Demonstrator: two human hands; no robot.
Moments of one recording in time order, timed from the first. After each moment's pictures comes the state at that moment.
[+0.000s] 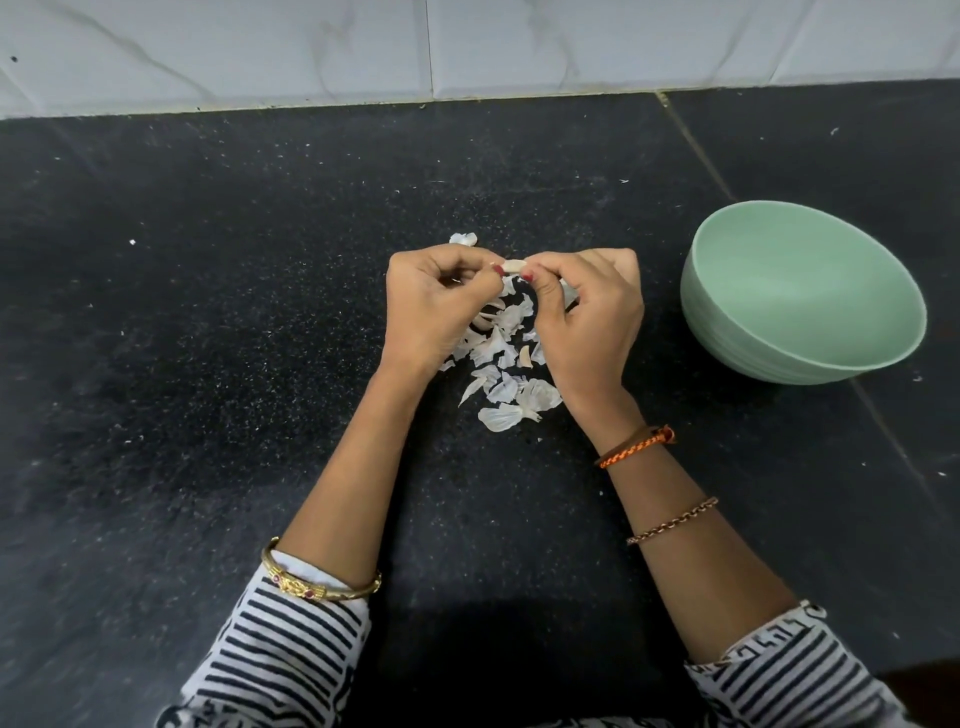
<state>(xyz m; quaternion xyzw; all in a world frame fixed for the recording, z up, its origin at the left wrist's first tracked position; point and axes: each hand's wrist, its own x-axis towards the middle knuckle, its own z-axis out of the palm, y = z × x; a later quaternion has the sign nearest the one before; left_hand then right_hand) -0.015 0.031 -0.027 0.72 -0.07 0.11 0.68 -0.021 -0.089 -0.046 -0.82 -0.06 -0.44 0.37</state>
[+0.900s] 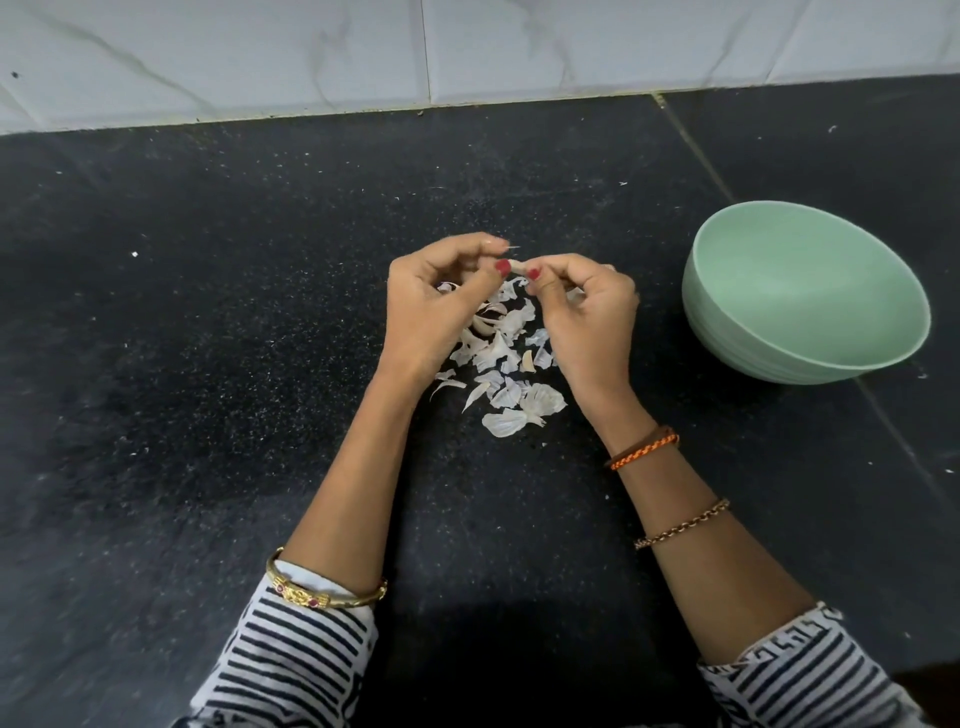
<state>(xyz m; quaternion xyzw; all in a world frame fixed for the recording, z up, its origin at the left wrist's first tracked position) -0.009 0.037 -0.032 0.70 -0.11 0.10 0.70 -0.016 -0.093 -0.047 -0.81 -0.04 -0.28 0.52</state>
